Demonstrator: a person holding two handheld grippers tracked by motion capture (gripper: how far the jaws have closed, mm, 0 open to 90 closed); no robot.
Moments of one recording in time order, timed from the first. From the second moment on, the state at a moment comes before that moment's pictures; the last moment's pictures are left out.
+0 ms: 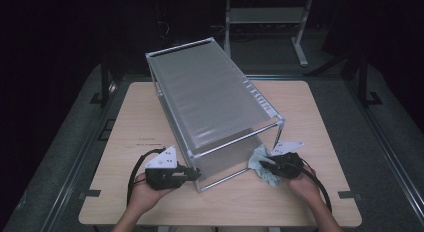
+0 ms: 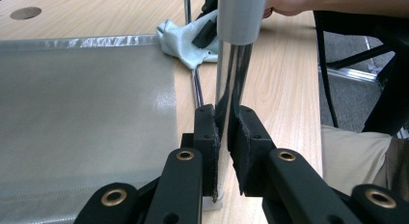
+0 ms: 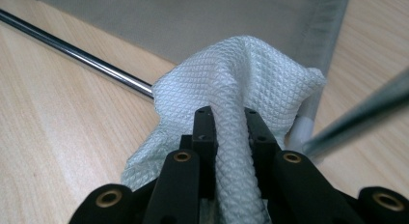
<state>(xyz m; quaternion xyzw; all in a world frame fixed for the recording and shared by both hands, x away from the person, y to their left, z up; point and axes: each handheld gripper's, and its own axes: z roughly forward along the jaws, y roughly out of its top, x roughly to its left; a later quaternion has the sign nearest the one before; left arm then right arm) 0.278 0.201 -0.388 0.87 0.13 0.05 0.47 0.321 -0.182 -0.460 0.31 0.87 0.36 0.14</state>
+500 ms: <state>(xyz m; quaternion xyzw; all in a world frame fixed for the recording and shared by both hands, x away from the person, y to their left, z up) 0.280 0.198 -0.388 0.87 0.13 0.05 0.47 0.318 -0.161 -0.462 0.29 0.87 0.38 0.12</state>
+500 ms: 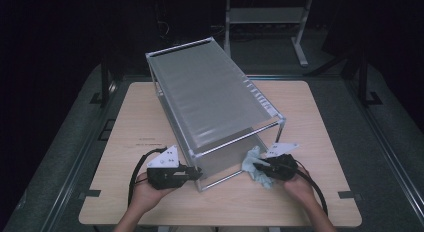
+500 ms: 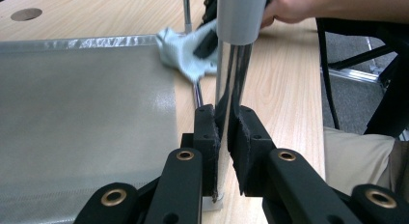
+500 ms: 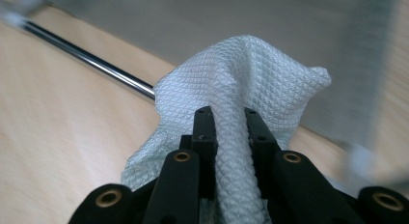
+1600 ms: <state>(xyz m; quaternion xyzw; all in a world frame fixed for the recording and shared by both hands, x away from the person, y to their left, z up) 0.279 0.196 -0.387 0.87 0.13 0.05 0.47 0.306 -0.050 -0.465 0.21 0.89 0.41 0.08</state>
